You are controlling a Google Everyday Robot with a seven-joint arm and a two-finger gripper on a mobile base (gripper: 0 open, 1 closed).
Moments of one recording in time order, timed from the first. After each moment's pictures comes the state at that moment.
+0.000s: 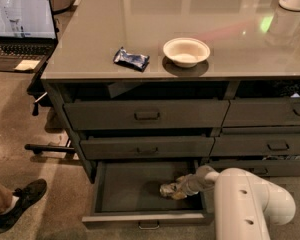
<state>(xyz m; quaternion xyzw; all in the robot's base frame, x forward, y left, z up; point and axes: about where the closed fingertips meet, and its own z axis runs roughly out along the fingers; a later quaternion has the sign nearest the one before) 0.623 -0.162 0.124 -0.56 0.78 0.14 0.24</state>
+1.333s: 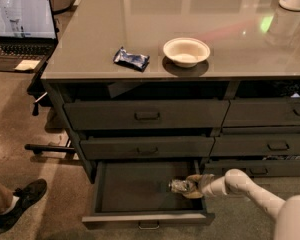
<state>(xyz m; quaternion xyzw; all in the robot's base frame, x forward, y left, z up) 0.589 -0.207 0.236 -0.54 0.75 0.17 0.36</state>
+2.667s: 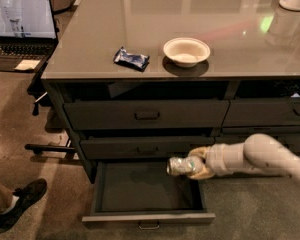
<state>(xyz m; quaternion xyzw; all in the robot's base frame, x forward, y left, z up) 0.535 -0.170 0.533 -0.62 0.68 0.12 0.37</state>
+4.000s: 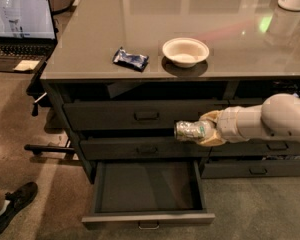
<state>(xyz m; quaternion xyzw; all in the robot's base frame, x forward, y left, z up) 0.570 -0.189 0.693 -0.61 0.69 0.03 0.39</state>
